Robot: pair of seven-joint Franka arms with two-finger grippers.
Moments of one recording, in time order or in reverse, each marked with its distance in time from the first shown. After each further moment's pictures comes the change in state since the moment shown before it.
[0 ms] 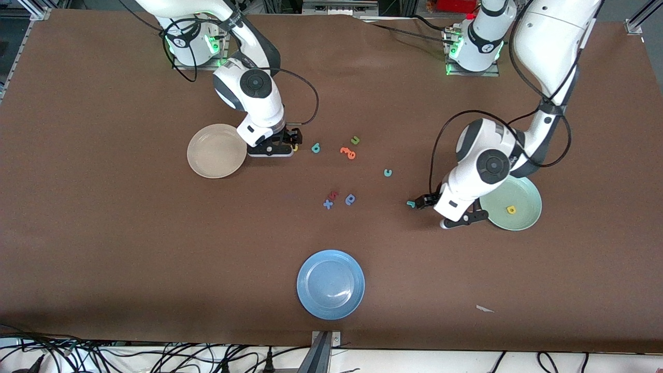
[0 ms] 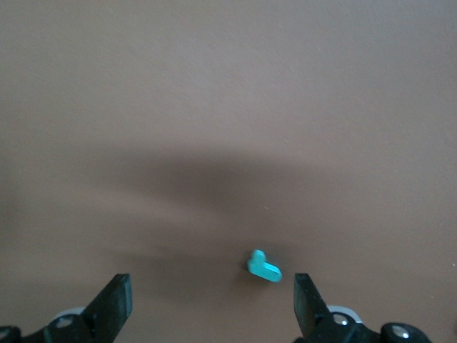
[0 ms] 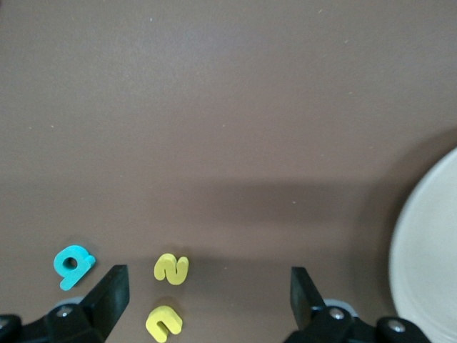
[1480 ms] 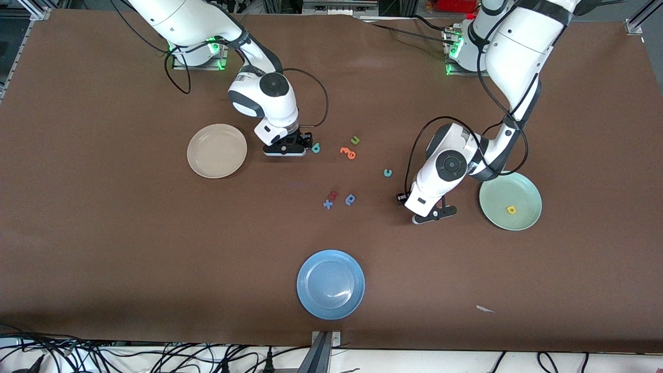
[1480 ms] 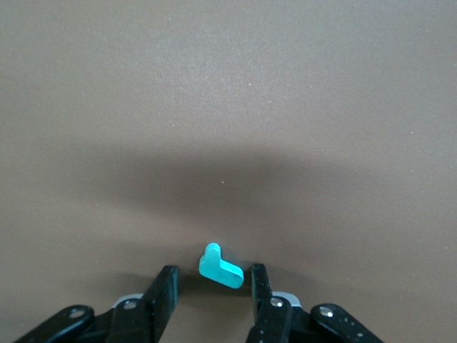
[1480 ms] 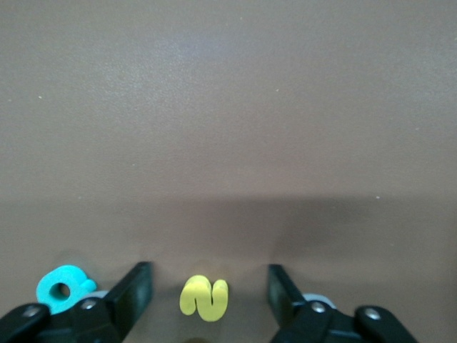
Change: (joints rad) left arm -0.065 0.089 0.008 0.003 0.073 0.080 -0.102; right arm 0.033 0.143 0.004 0.001 -0.315 0.148 0.321
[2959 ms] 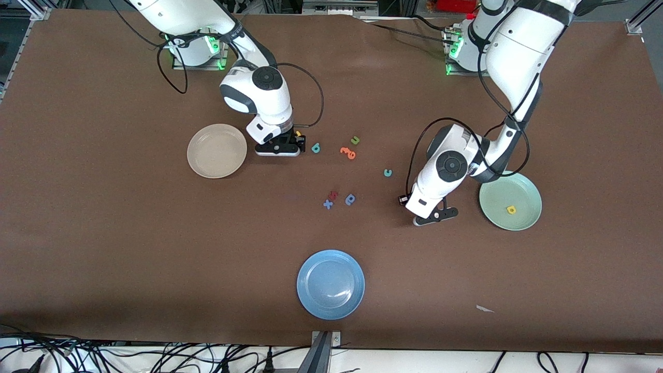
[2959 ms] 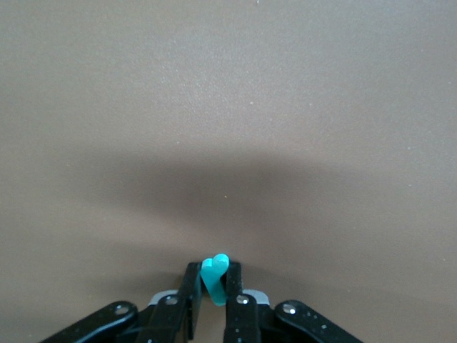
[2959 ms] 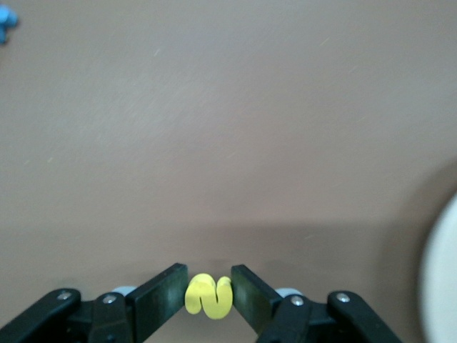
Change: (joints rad) left arm -0.001 0.003 0.007 0.012 0.007 -0.002 -0.005; right arm -0.048 -0.125 -0.007 -0.044 -0.008 -0.023 -0.051
